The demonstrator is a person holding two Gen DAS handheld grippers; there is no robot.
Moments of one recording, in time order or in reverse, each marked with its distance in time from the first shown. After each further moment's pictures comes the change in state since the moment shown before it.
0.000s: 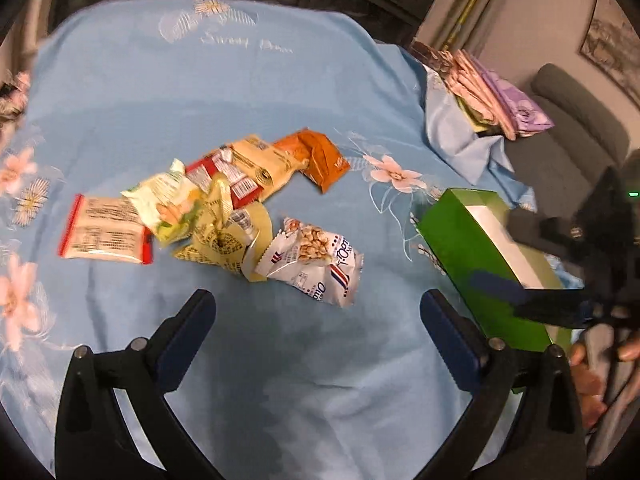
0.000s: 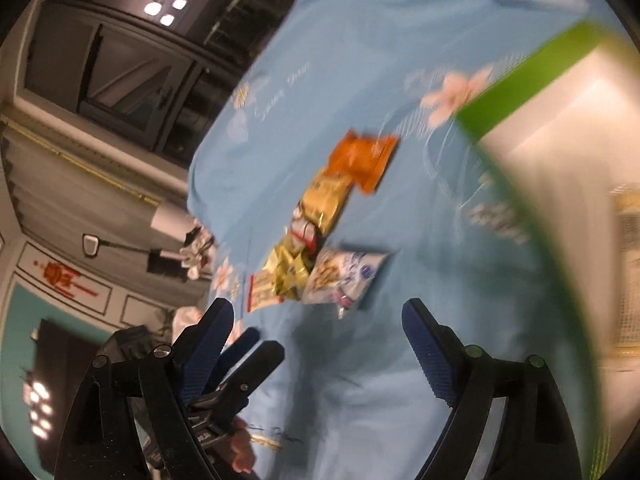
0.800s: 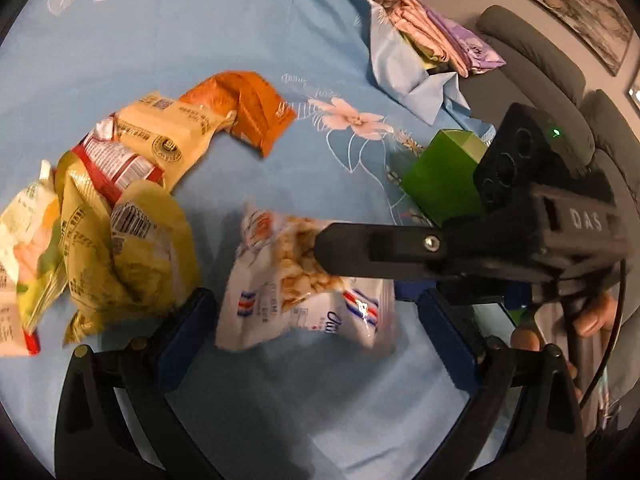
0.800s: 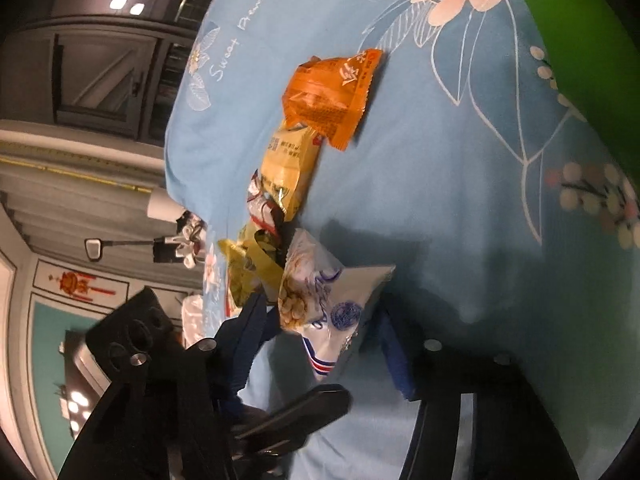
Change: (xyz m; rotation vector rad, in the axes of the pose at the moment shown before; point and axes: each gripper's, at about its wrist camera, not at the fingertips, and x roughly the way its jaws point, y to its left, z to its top) left arm 0.091 0.006 0.016 0.187 0.157 -0.227; right arm 0.093 -0.043 0.013 0.105 0.149 0.056
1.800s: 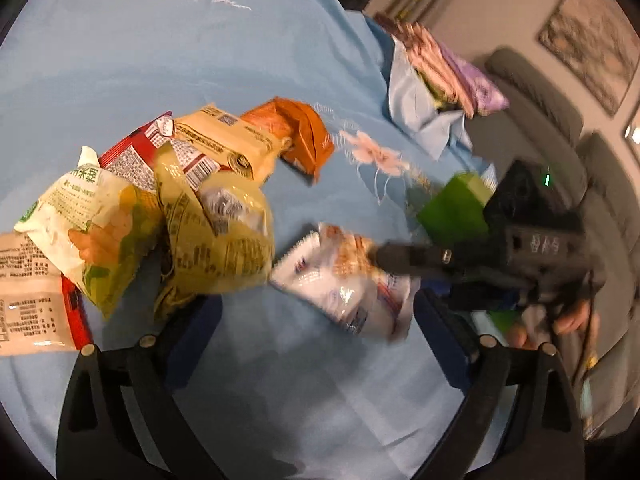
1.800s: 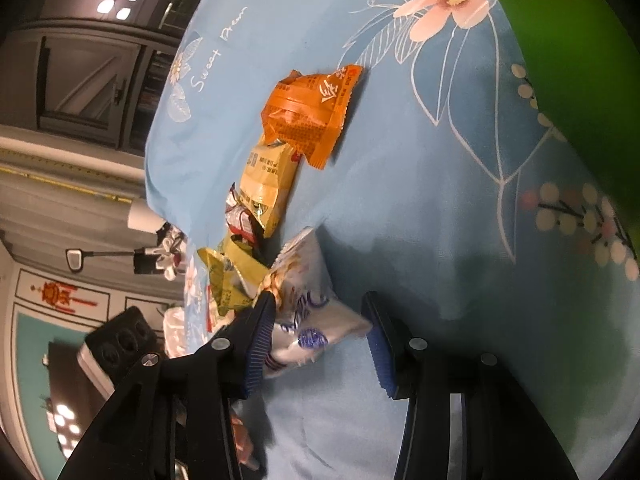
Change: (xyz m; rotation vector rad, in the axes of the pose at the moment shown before) left arm -0.030 0.042 -0.003 -0.132 -0.092 -0.053; right arm 0.000 0.005 0.001 0.005 -0.037 -0.086
